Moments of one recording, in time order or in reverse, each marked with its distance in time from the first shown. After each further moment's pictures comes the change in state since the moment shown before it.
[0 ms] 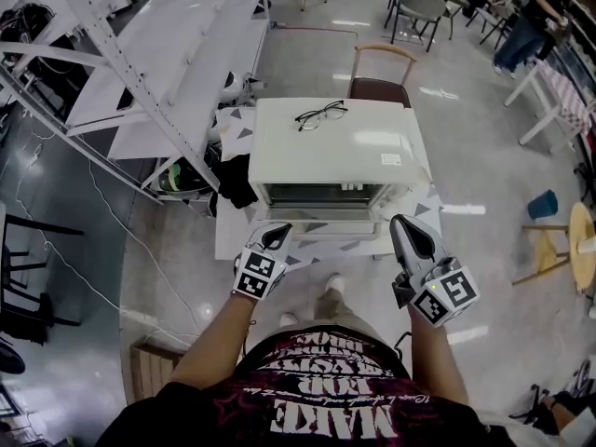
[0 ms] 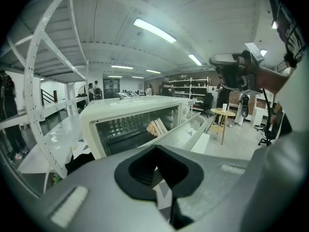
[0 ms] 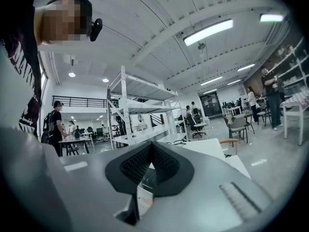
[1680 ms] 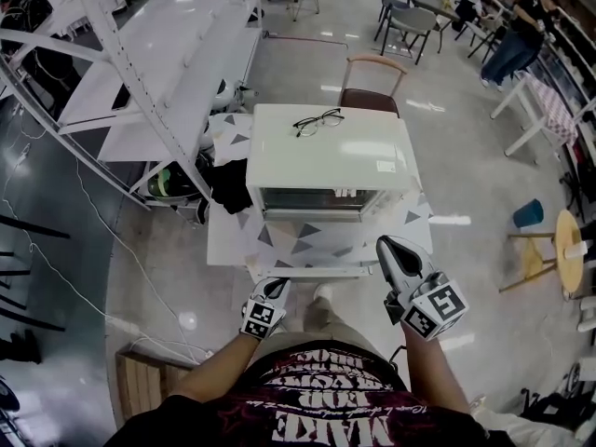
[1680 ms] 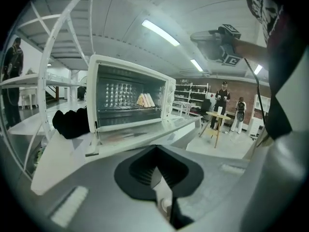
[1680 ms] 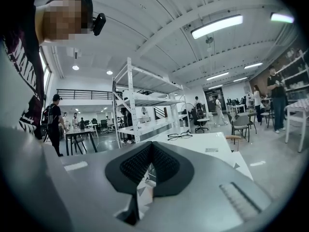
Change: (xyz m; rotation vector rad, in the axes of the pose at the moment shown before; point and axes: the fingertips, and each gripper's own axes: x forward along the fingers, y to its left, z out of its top) left arm -0.004 -0.076 -0.159 -0.105 -0.036 -0.046; right arm -0.011 0.035 -0.023 -0.043 0.096 0.034
